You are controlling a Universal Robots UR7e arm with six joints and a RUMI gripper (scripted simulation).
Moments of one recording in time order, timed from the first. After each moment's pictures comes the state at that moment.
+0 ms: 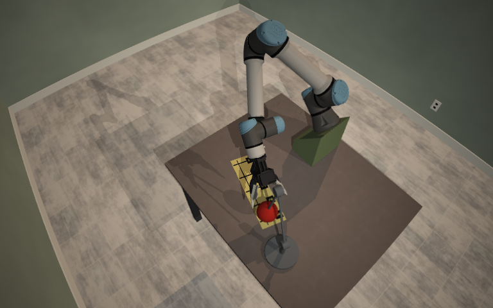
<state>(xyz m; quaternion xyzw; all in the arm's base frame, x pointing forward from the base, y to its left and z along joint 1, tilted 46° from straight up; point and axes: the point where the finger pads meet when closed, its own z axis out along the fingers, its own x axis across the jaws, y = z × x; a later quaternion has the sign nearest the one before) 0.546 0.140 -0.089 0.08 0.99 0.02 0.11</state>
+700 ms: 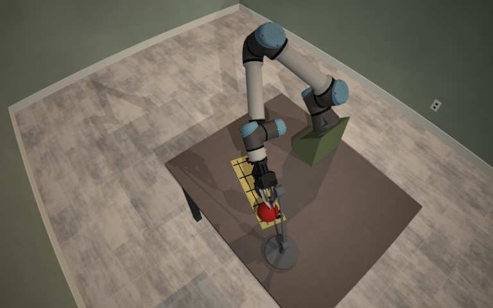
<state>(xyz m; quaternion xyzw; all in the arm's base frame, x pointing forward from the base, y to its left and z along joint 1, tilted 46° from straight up) 0.548 0.142 -0.101 0.08 0.99 0.02 0.10</state>
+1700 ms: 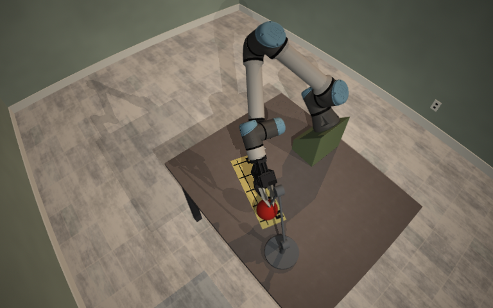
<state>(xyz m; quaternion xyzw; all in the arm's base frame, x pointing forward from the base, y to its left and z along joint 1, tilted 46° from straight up) 0.546 0.138 -0.096 0.08 0.99 0.03 0.10</state>
